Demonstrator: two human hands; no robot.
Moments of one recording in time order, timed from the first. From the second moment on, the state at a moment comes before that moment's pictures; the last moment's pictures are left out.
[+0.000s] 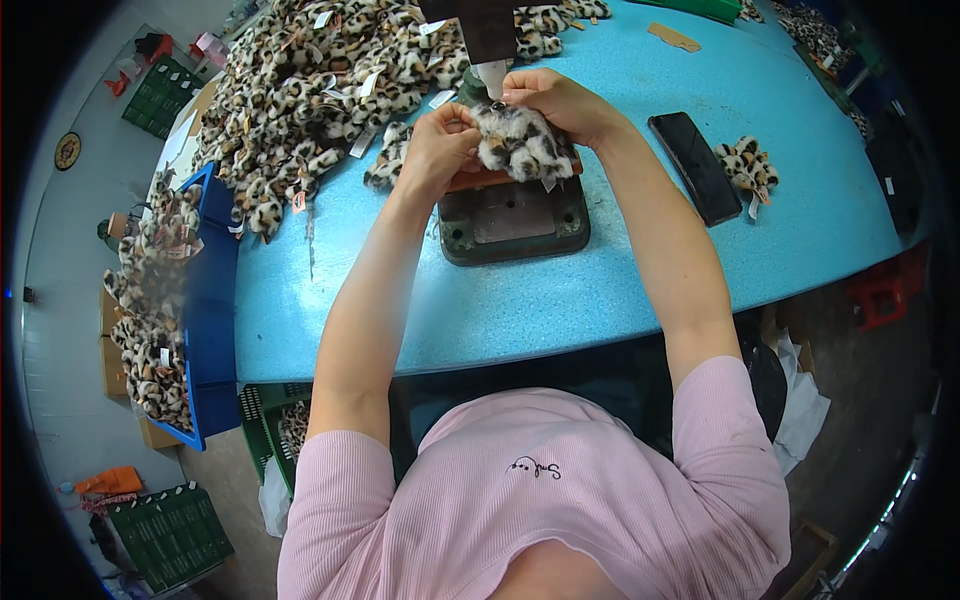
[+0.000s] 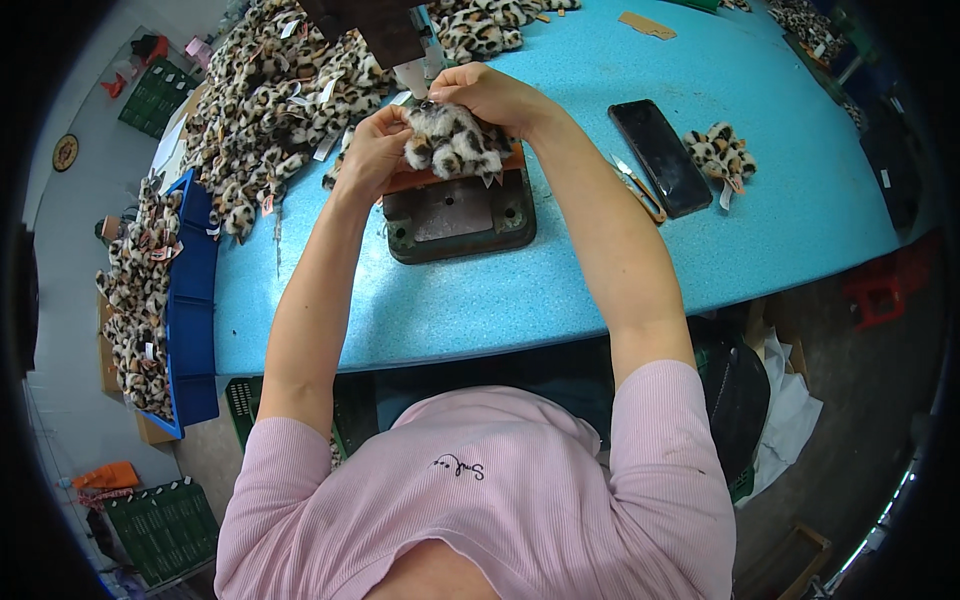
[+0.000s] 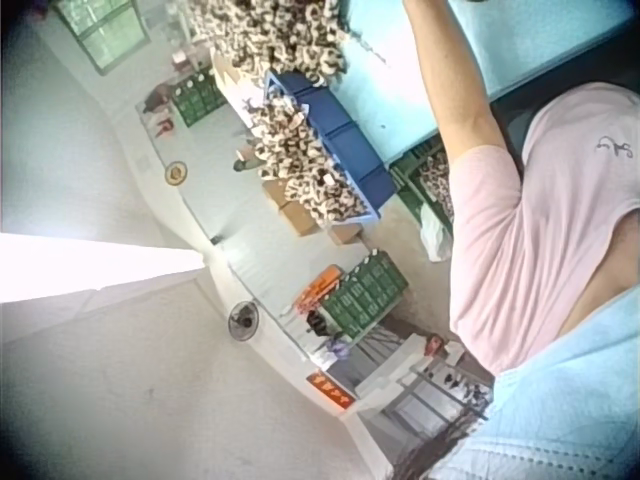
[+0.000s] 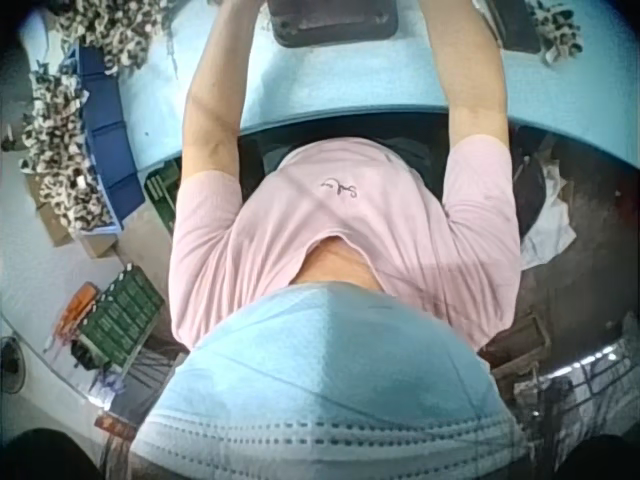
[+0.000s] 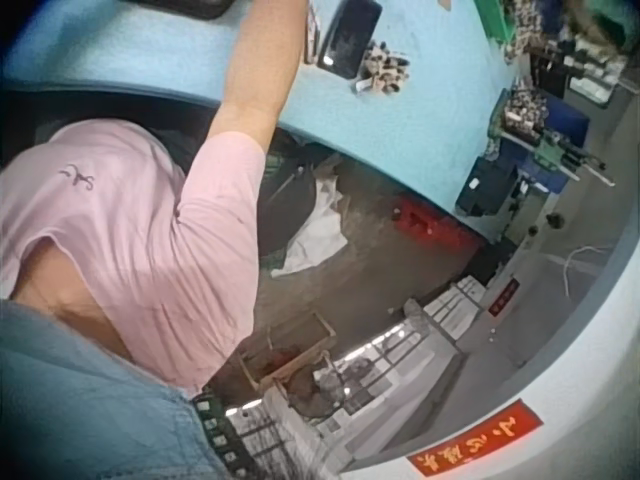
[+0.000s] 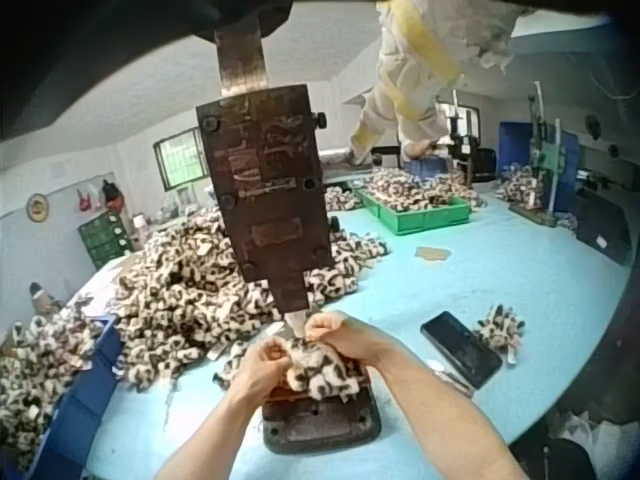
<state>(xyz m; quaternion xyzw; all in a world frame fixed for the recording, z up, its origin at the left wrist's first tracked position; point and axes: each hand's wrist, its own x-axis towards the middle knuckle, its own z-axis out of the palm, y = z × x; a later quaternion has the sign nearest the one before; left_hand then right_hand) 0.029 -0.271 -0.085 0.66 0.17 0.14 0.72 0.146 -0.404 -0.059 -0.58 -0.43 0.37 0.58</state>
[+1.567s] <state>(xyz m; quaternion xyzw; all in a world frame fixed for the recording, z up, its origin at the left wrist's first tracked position) -0.035 -0.310 -0.049 0.59 0.11 0.28 0.75 0.019 -0.423 -0.035 -0.65 -0.48 -0.01 0.58</state>
